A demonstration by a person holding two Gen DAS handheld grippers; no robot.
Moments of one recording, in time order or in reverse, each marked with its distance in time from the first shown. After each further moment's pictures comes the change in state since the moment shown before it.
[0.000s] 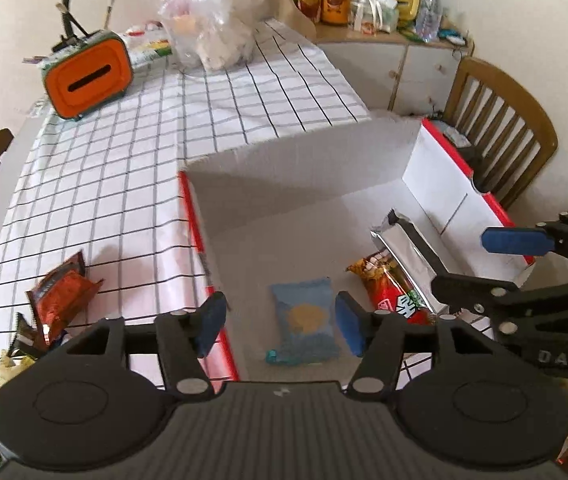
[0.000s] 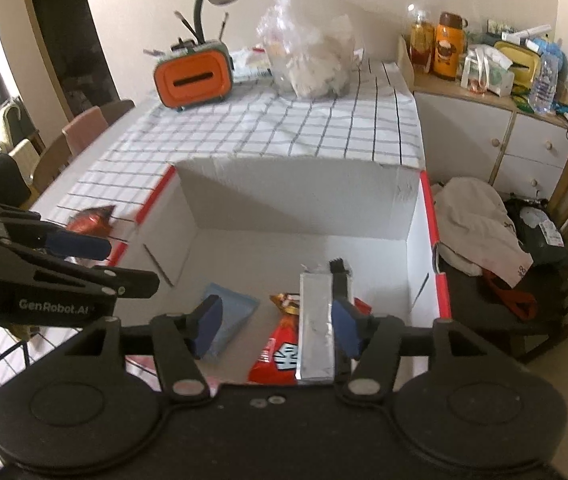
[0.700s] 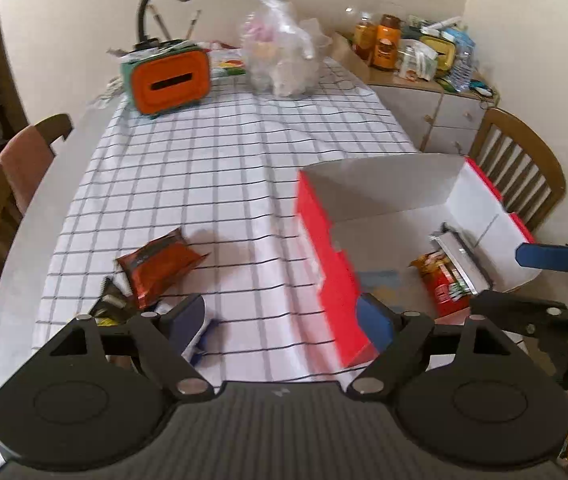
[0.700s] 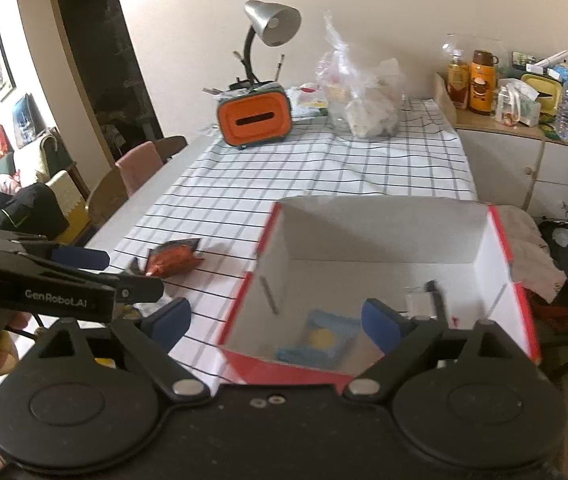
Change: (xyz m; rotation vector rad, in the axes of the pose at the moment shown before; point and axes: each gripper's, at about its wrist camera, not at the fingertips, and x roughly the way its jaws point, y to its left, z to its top) left arm -0.070 0.102 -0.055 -0.110 -0.098 0.022; right arm -0.031 0.089 -0.004 0.021 -0.097 0.097
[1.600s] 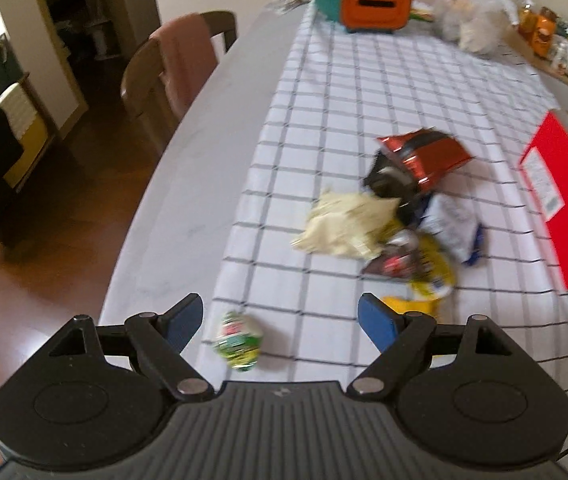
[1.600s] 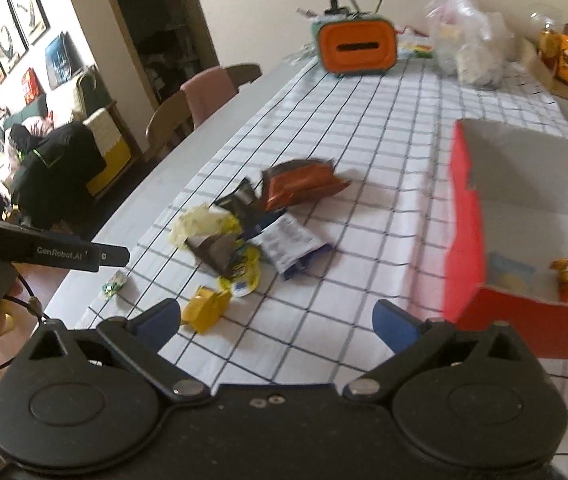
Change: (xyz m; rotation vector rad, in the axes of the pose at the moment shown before) left arm 0.005 0.219 -0.106 -0.207 0.140 0.243; right arm 0.097 0.156 -0.050 -0.078 0.172 0.073
